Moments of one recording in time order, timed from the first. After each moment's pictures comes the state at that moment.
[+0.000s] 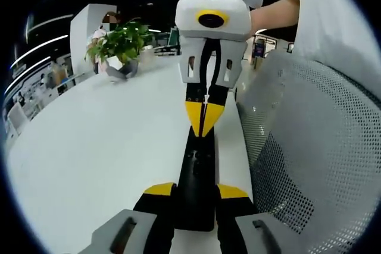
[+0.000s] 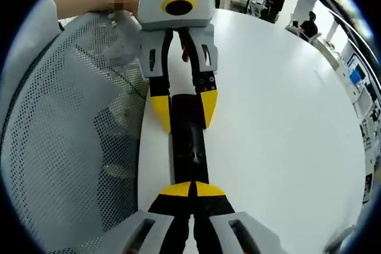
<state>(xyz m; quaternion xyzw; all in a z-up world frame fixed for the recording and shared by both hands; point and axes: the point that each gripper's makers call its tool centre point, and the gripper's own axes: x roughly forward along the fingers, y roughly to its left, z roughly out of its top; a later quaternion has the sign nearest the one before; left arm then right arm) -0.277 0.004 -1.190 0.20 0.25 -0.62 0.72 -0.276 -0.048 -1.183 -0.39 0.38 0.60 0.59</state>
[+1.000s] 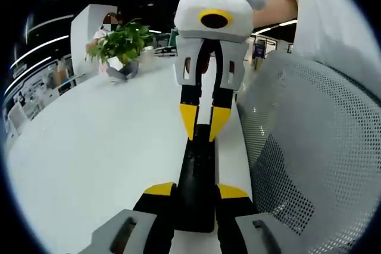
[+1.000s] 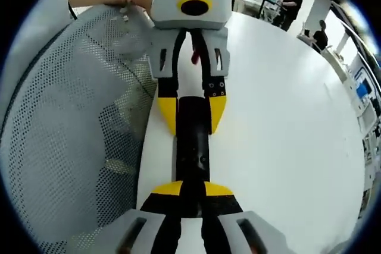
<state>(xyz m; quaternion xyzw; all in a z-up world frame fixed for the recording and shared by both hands) -0.277 0.003 -1.191 0.19 0.24 -0.62 0.72 -0.279 -0.042 -1.182 -0.39 0.33 0.64 0.58</state>
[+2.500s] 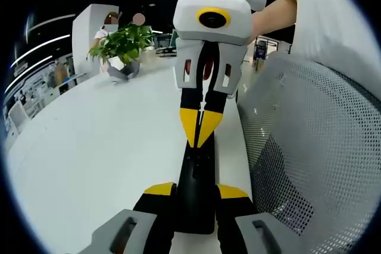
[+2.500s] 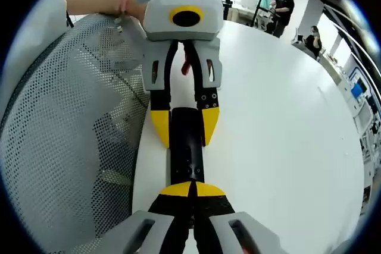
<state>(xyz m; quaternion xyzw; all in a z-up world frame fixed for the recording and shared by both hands) -0.278 0.004 -1.190 0.19 0.24 -0.61 0.73 -0.276 -0.028 -1.183 -0.39 0.33 0.63 0.59</state>
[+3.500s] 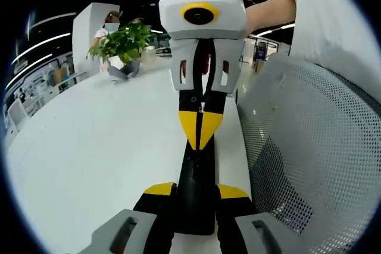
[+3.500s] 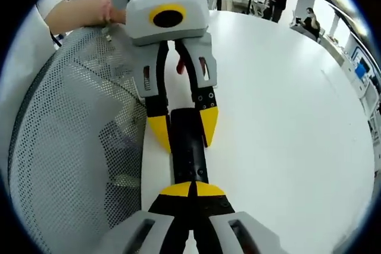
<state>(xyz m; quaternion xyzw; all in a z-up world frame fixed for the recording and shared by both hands) -0.278 0.003 -1.190 0.18 0.25 -0.62 0.72 -0.276 -0.028 -1.182 -0.35 0.40 0.62 0.58</state>
